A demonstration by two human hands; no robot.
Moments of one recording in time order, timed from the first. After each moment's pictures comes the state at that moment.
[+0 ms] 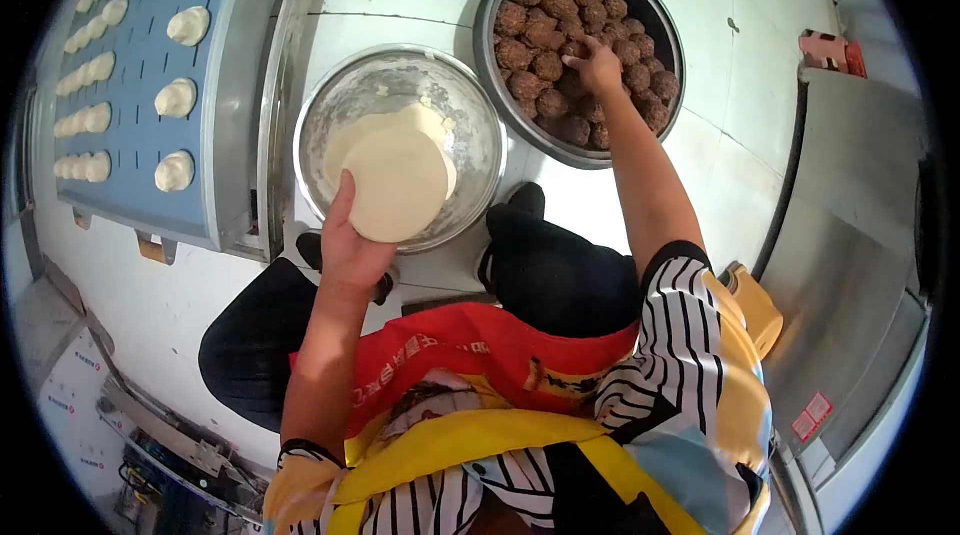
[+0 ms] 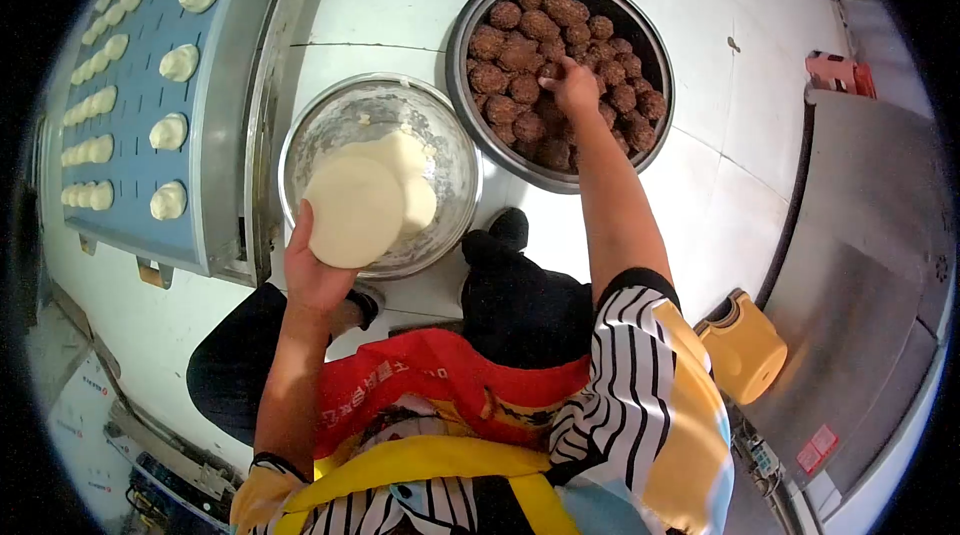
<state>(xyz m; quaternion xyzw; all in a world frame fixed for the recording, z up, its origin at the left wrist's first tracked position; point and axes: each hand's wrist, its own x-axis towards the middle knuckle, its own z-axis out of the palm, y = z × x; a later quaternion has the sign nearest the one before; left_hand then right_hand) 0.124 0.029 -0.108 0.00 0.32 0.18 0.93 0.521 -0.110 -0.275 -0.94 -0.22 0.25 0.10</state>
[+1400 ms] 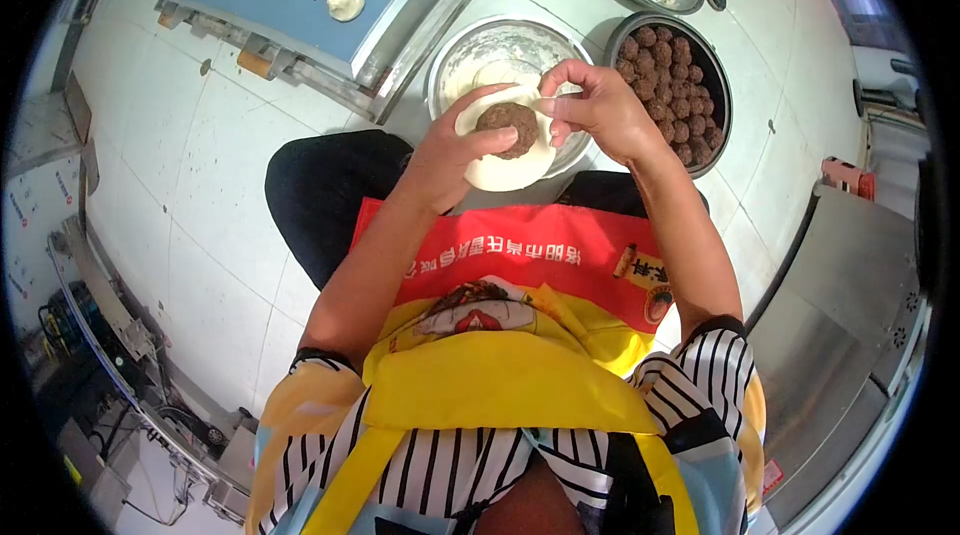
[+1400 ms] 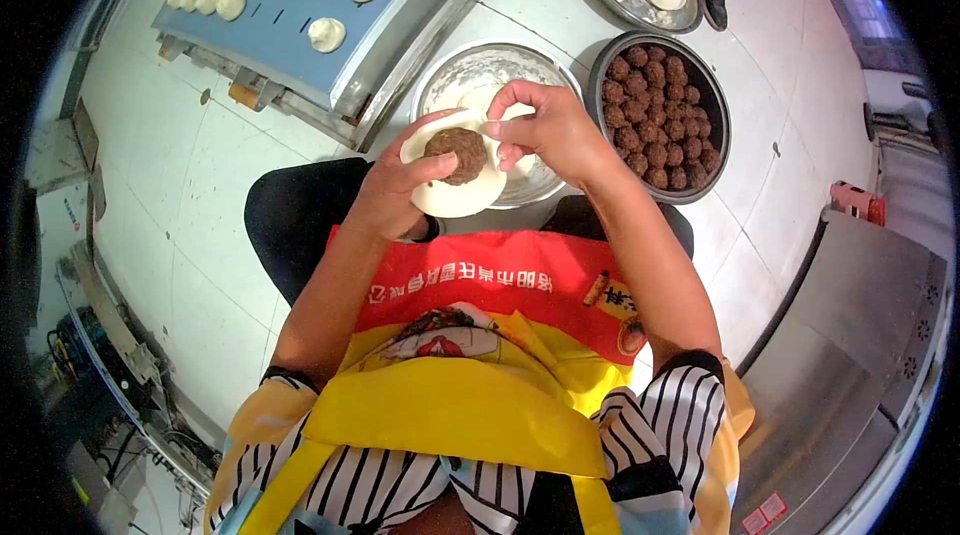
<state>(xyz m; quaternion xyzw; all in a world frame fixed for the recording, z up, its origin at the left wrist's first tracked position) 0.002 0.002 0.005 0.30 0.27 0.22 0.89 0.205 -0.044 0.033 -0.59 -0.35 0.61 0.40</state>
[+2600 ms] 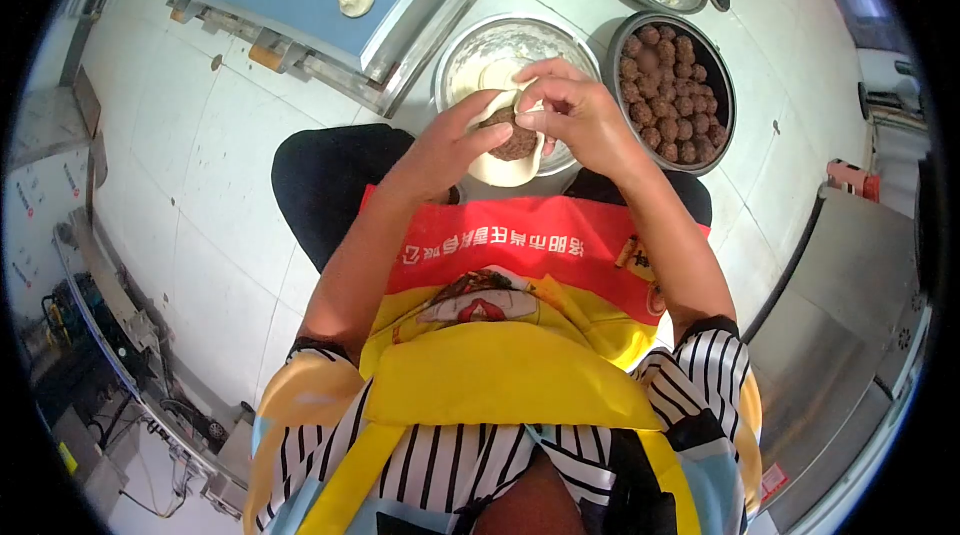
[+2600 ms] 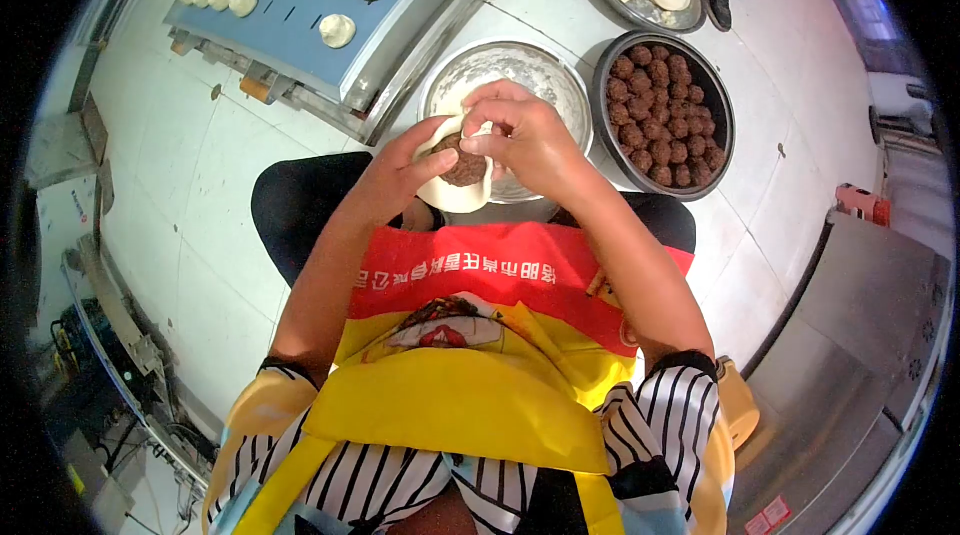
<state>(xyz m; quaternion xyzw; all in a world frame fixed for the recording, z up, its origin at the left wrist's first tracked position) -0.016 0.008 0.010 0.62 0.30 0.15 0.70 0.172 -0.058 0.037 -0.56 -0.51 0.48 0.44</state>
